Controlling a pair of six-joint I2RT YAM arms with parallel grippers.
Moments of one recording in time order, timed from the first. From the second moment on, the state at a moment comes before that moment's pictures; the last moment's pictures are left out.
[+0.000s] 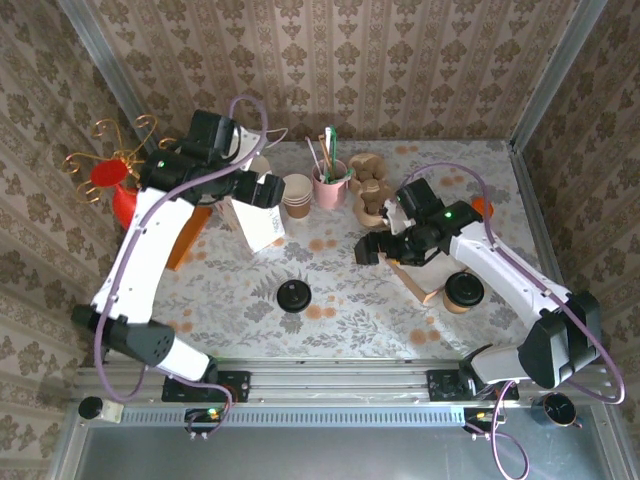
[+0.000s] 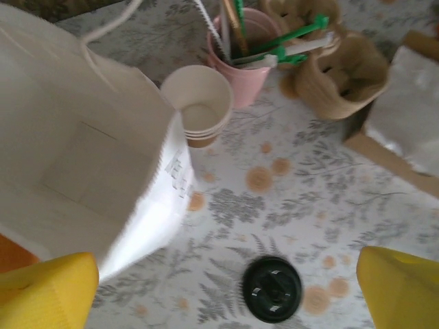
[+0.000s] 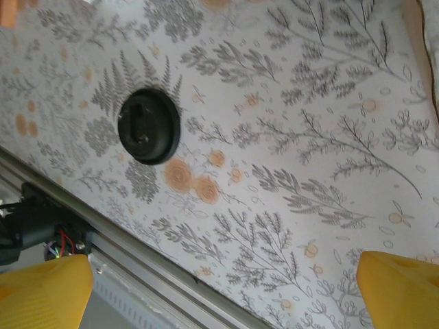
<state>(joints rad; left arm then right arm) -0.44 1.52 1.90 -1.26 0.09 0.03 0.45 1.38 1.18 -0.95 -0.40 0.39</state>
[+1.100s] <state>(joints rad) -0.35 1.82 2.03 -1.33 0.12 0.23 0.45 1.27 1.05 -0.90 -0.41 0.39</state>
